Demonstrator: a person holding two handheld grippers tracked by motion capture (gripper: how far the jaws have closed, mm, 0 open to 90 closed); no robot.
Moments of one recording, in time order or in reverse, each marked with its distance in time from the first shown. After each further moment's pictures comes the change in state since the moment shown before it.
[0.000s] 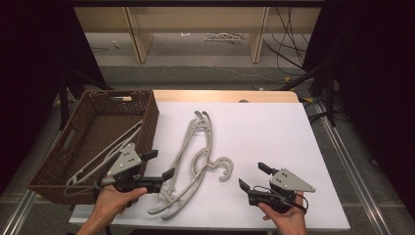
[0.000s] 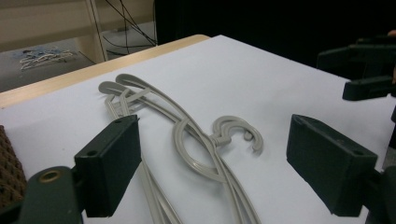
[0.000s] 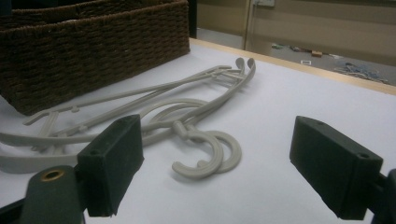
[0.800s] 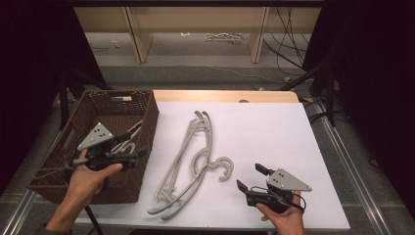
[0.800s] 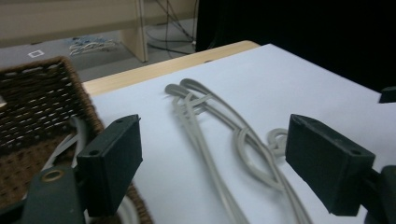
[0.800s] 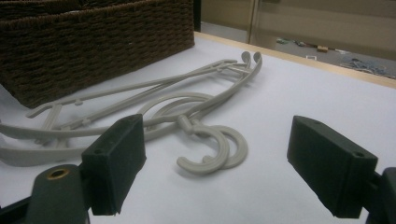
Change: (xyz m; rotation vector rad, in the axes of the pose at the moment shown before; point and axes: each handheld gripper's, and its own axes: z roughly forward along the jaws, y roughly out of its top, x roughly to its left) left arm 0.054 0.029 -0.034 -0.022 0.131 -0.084; right arm 0.003 -0.002 0.005 0.025 0.013 -0.004
